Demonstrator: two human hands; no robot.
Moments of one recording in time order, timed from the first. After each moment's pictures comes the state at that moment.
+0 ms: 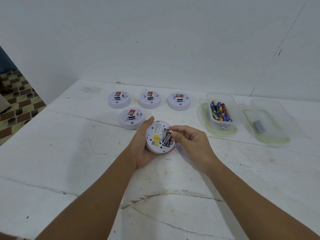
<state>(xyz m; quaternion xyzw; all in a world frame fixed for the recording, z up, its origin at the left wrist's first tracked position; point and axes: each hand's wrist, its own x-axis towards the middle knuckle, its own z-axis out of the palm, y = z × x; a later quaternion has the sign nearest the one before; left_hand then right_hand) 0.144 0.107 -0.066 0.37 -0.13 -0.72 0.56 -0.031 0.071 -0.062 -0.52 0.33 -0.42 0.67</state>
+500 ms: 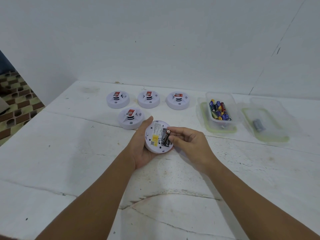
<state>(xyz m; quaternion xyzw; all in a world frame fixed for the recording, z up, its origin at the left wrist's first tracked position) 0.145 0.108 -0.065 0.39 -0.13 -0.72 0.57 -0.034 0.067 -0.073 -0.56 0.34 -0.40 0.64</state>
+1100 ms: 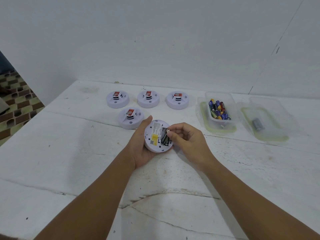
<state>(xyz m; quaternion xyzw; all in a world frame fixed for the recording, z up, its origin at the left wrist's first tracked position) 0.143 0.110 -0.061 0.39 -0.13 -0.71 0.57 -0.031 0.068 -0.068 -0.62 0.35 -0.40 0.57</state>
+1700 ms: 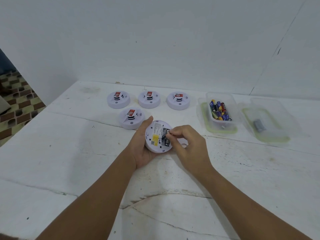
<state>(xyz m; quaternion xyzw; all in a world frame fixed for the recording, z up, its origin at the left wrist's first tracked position) 0.145 0.110 -0.063 0.38 -0.12 -0.72 0.57 -0.029 0.084 -0.073 -0.76 0.31 -0.50 0.29</state>
